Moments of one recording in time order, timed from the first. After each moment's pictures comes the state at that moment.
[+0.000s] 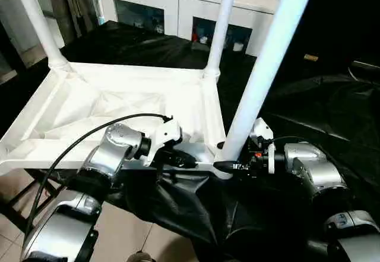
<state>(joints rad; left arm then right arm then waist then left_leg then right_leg) -0.64 0.31 -0.25 0.69 0.03 0.04 -1.36 -0.53 -0.34 0.12 0.71 0.17 0.07 1.34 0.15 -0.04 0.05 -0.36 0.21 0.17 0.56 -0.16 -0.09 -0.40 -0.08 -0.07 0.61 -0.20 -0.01</state>
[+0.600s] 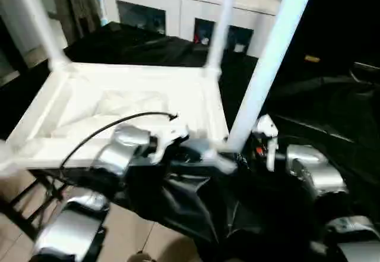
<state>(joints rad) -0.73 0.18 -0.23 0.82 0.09 0.07 -1.03 -0.56 -0.23 0.00 0.78 0.14 0.06 0.85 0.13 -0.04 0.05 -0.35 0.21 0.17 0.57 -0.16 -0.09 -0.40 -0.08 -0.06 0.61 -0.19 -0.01</state>
